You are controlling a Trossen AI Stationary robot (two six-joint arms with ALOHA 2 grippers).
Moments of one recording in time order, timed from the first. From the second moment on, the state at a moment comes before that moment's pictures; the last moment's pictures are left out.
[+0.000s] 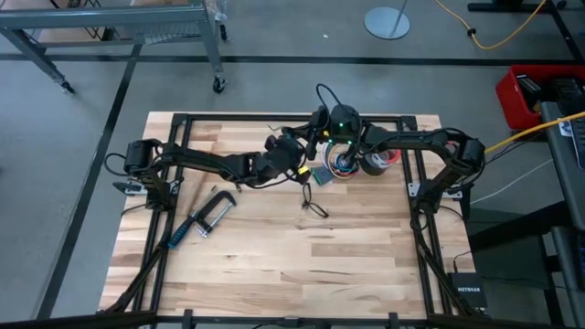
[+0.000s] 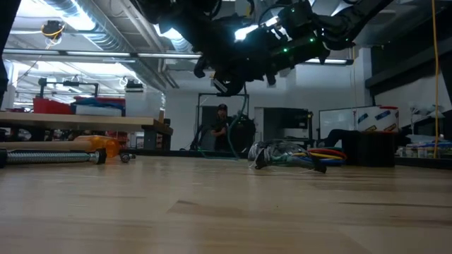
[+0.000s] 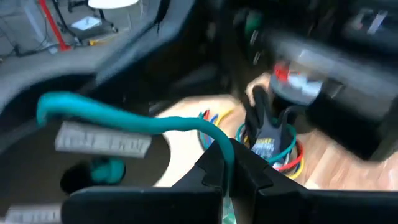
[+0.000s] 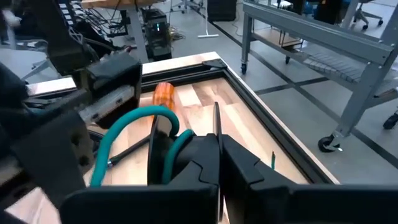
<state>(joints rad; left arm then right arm) 0.06 1.75 1.16 0.17 -0.64 -0.29 -0.44 1.61 0.98 0.37 -0.20 0.00</state>
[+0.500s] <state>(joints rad) 0.06 1.76 1.16 0.21 -0.61 -0.28 -0.44 1.61 0.98 0.44 -0.35 0.07</state>
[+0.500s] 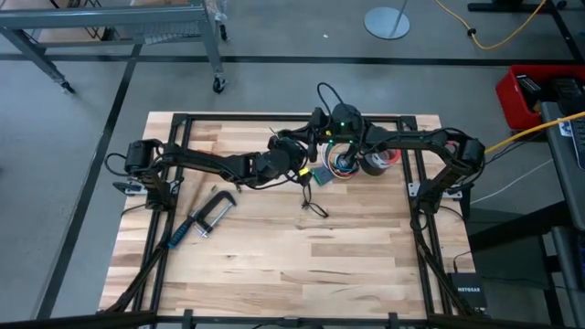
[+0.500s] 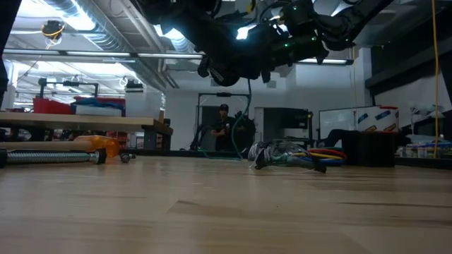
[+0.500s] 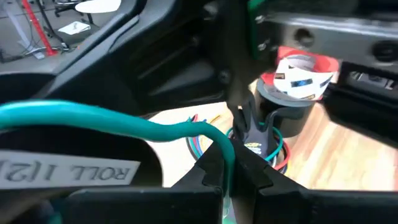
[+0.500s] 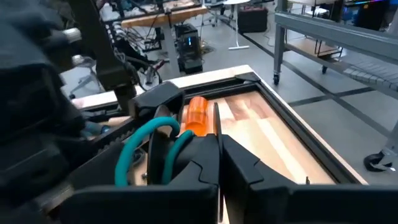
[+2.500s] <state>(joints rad) -0.02 1.76 1.16 -0.21 -0.93 -0.18 -0.62 1.60 0.98 0.64 -0.74 0.26</state>
